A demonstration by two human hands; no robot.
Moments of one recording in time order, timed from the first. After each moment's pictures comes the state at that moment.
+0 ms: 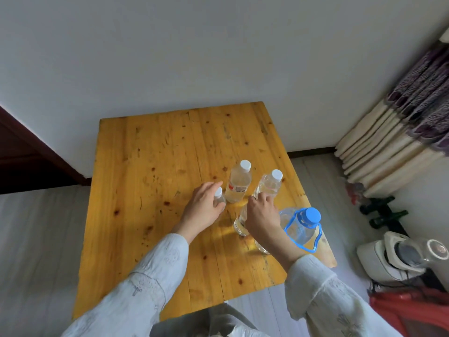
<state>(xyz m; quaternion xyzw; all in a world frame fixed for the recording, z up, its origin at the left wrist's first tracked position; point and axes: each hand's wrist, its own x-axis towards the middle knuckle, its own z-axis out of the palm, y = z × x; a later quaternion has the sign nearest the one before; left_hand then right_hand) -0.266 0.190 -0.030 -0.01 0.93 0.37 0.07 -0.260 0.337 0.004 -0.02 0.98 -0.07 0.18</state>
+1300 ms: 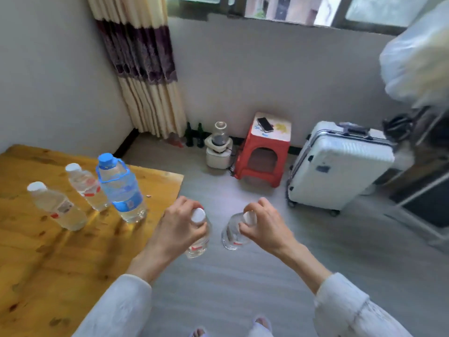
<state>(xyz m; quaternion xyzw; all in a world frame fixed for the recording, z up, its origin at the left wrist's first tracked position) -0.026 0.301 0.060 0.54 0.77 0.30 0.15 0.144 0.400 0.047 0.45 0.85 -0.26 -0.11</state>
